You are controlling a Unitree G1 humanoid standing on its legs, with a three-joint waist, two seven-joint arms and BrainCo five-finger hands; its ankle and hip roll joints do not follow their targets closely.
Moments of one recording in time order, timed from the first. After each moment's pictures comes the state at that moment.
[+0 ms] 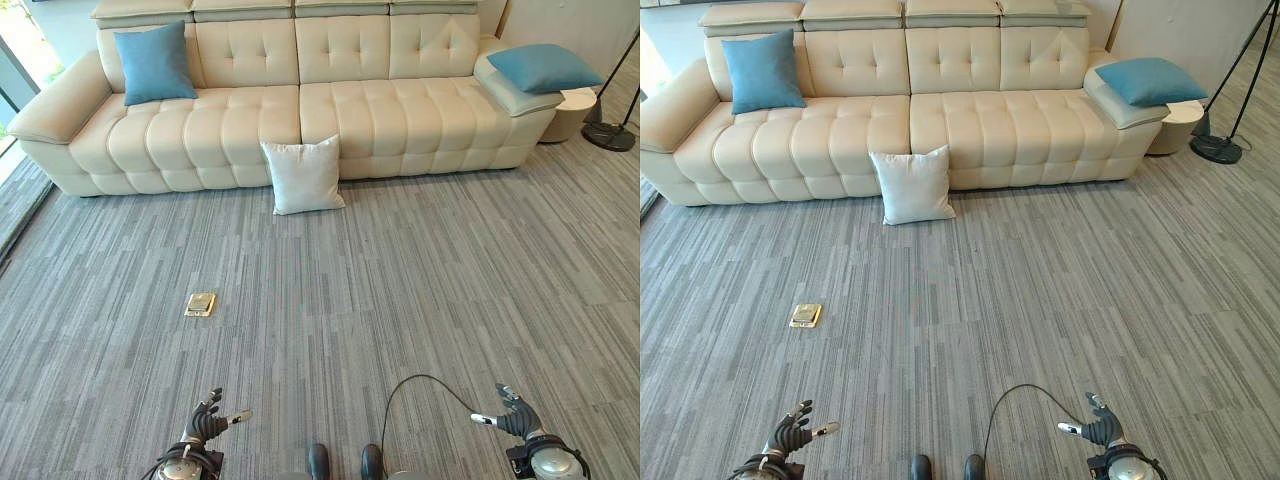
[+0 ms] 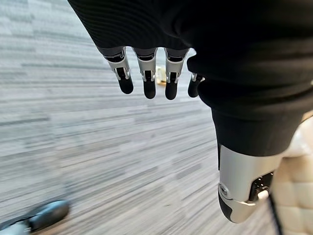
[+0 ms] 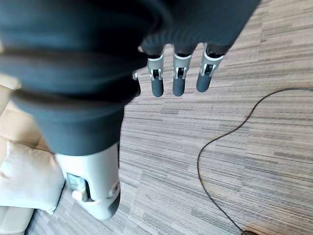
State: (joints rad) left arm 0.14 0.36 -0.07 0.79 -0.15 -0.16 0.07; right arm 0.09 -0.46 0.14 0.77 0.06 -0.13 -0.08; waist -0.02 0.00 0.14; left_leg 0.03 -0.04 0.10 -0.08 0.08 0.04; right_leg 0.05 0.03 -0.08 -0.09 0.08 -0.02
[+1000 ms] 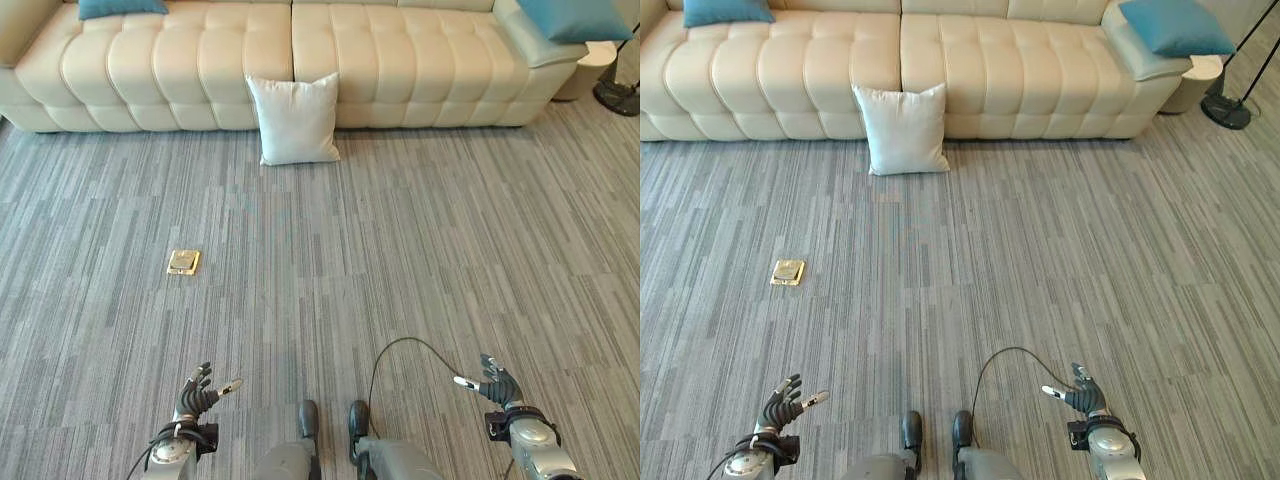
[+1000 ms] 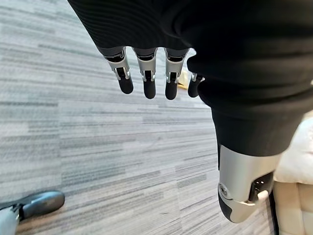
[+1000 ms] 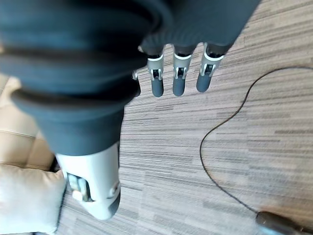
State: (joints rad) left arm 0.06 0.36 -0.04 0.74 -0.26 -0.17 0.11; right arm -0.02 -0.38 0.11 0.75 0.20 -0.12 -0.10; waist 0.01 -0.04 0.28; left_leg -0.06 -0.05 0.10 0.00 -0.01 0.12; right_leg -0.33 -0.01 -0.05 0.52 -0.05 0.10
